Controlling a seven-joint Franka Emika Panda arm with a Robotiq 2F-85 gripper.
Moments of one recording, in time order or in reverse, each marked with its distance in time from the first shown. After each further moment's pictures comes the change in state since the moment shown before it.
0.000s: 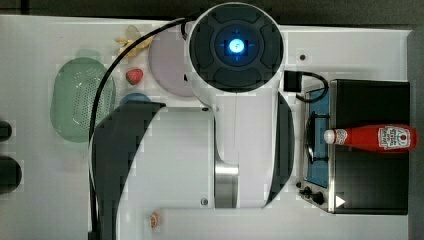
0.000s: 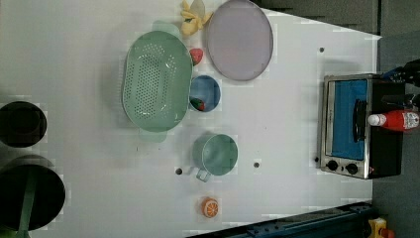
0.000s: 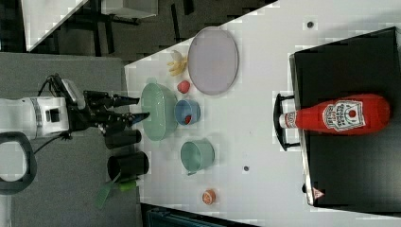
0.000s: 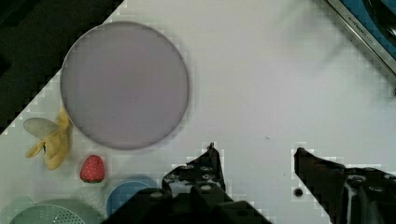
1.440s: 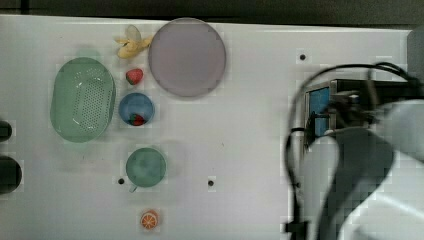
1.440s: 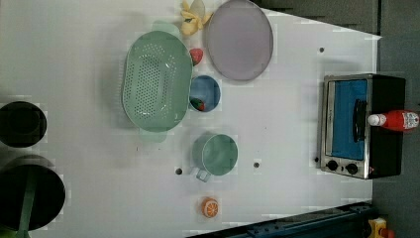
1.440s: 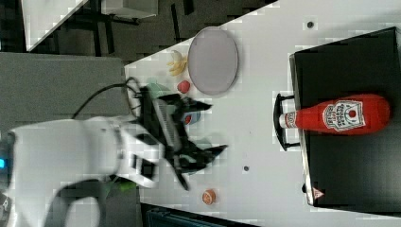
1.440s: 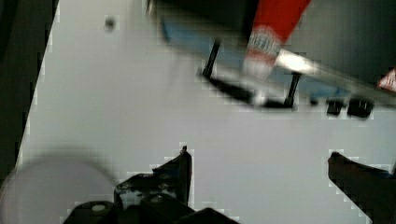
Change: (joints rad) arm -0.061 -0.018 -0.400 -0.088 0.014 0.080 0.001
